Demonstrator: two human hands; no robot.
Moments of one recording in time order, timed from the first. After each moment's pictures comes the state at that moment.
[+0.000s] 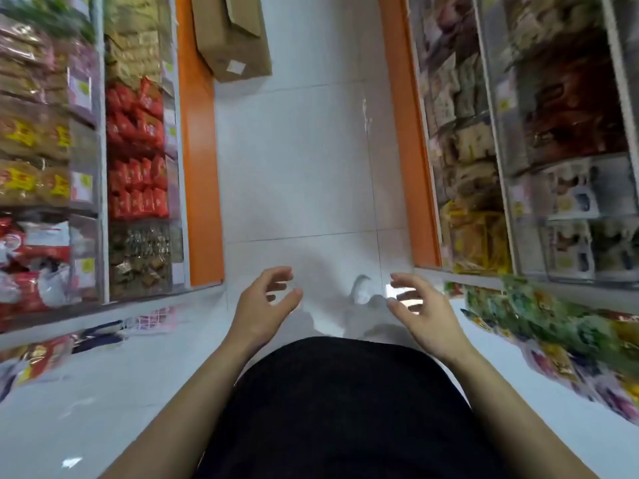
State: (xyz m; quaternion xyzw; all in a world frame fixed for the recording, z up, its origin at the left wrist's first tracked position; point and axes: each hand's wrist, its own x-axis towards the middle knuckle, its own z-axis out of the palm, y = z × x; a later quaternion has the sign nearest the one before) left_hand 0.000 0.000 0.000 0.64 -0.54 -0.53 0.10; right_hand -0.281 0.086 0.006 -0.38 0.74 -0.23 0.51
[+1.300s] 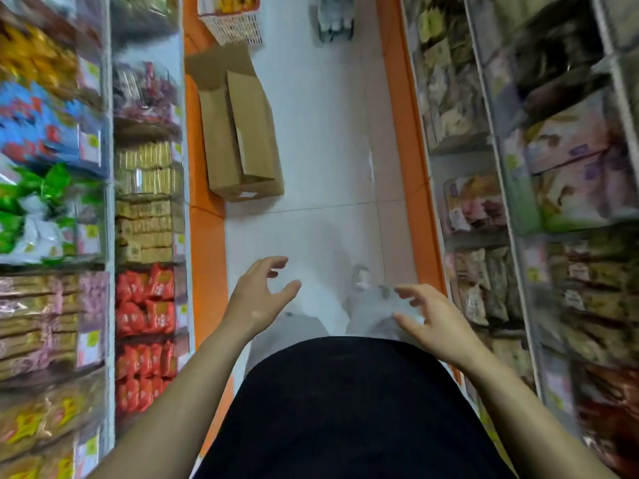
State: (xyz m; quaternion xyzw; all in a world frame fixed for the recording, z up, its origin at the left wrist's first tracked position) left_hand -0.120 -0.637 -0.006 0.63 -0.61 -0.48 0.03; right_hand -0.423 -0.519 -0.005 -0.52 0.72 -0.08 0.46
